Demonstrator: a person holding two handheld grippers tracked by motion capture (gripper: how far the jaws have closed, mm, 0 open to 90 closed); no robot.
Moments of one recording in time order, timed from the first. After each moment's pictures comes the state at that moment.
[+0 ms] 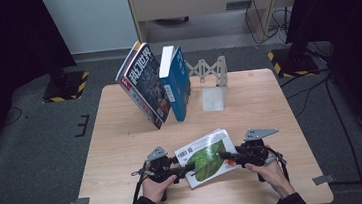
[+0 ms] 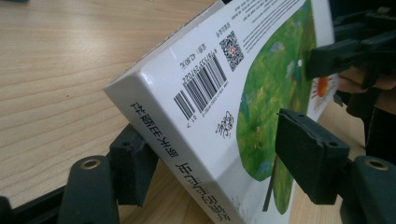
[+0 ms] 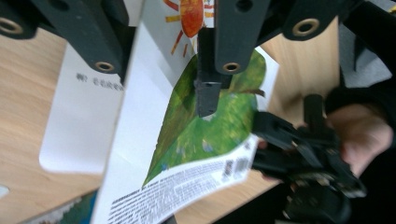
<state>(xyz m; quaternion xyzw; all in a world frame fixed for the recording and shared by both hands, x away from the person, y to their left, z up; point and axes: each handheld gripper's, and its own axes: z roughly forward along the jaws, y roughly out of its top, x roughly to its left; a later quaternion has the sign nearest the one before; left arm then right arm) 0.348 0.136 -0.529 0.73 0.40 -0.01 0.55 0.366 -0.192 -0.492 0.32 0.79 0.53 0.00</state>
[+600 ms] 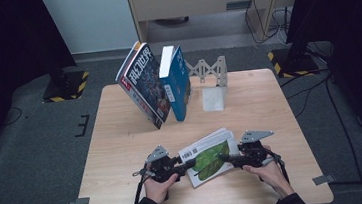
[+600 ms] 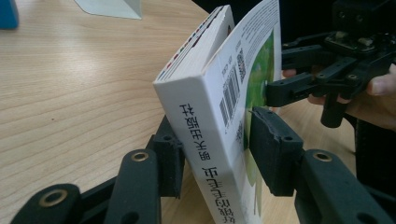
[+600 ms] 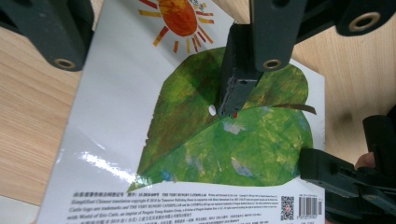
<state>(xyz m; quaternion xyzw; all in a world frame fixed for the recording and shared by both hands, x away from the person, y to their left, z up) 0.343 0.131 -0.520 0.72 0.39 0.00 0.57 0.368 -0.189 -0.505 0.34 0.81 0.47 0.06</state>
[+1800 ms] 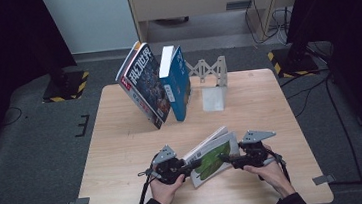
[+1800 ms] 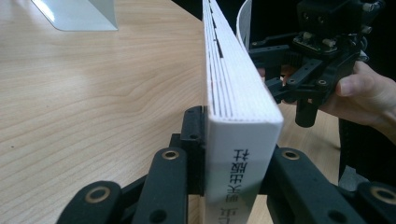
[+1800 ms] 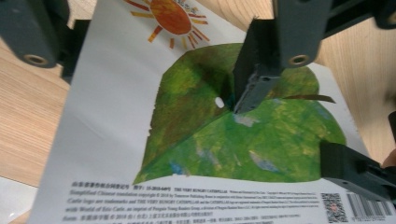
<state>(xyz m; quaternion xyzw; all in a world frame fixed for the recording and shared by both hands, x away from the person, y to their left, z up) 0.329 0.110 -0.494 0.74 0.36 0.02 0.57 0.369 -0.192 -0.506 0.33 0.80 0.50 0.07</state>
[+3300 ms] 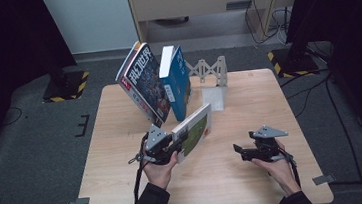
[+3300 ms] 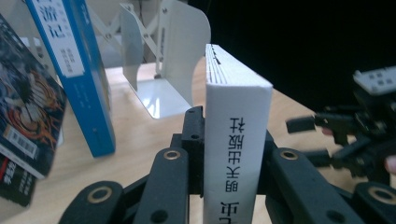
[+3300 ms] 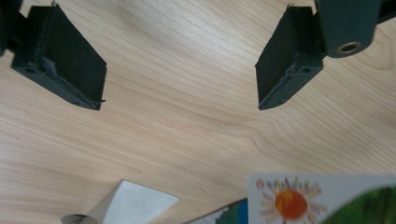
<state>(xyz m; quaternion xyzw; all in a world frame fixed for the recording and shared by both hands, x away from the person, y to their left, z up) 0.356 0.118 -0.432 0.70 0.39 0.19 0.57 0.377 -0.225 -0.513 0.43 0.76 0.44 0.19</state>
